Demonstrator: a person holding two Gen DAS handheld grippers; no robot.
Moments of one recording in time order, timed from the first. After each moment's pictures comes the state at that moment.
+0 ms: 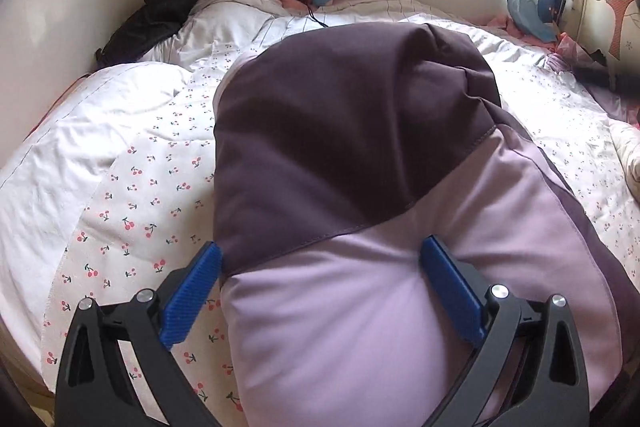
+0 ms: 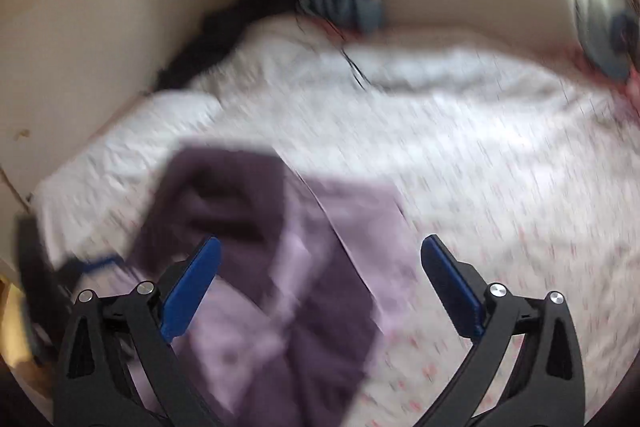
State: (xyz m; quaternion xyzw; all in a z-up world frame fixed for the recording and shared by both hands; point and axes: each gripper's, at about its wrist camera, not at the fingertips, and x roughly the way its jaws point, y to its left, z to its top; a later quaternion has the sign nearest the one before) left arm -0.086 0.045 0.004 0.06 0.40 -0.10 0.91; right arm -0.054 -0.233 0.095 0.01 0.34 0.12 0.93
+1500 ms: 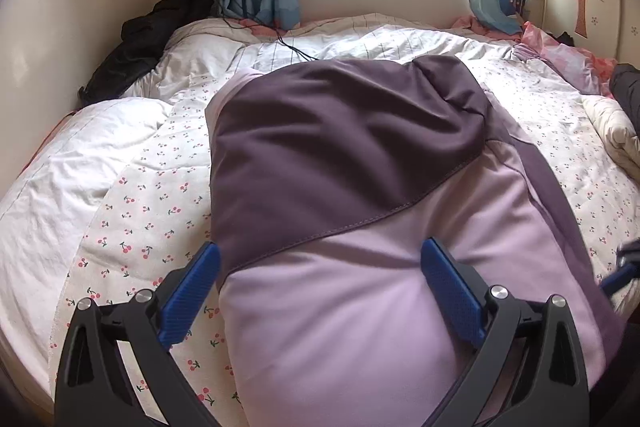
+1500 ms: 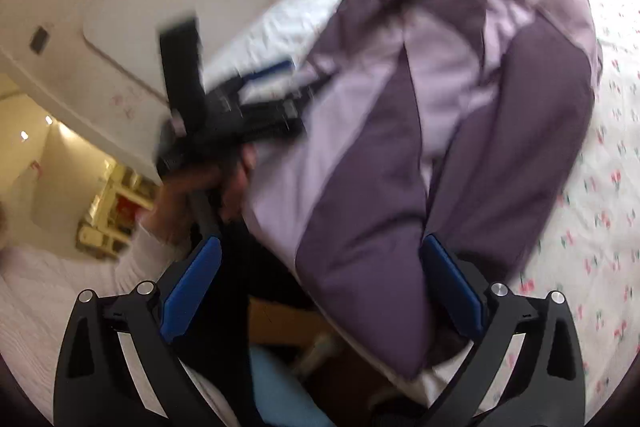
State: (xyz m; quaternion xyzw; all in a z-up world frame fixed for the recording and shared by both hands) left arm -0.115 0.035 0.013 0.10 0.35 -0.14 0.92; right arm -0.202 -0.210 -0.025 0.08 0.52 0.36 0.77
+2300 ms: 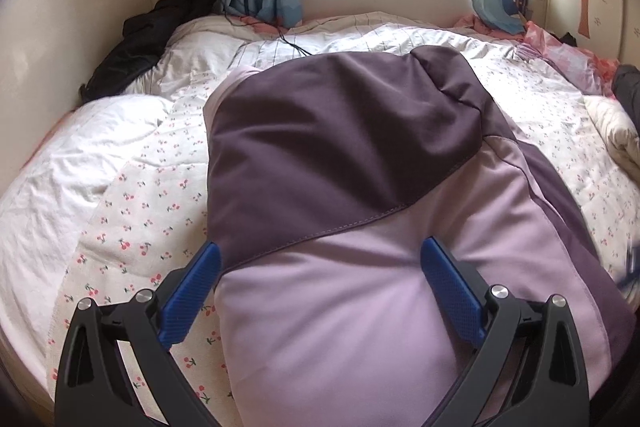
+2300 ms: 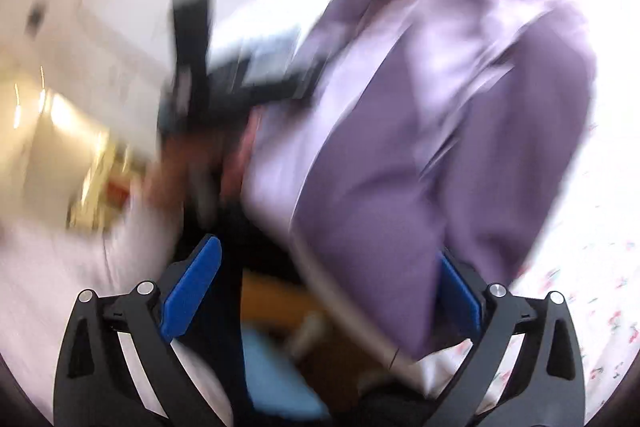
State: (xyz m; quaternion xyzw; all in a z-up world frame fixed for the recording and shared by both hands) left arm -0.115 0.032 0.009 0.09 0.36 -0.14 0.92; right arm -0.207 -0.223 -0.011 0.10 0.49 0.34 0.80
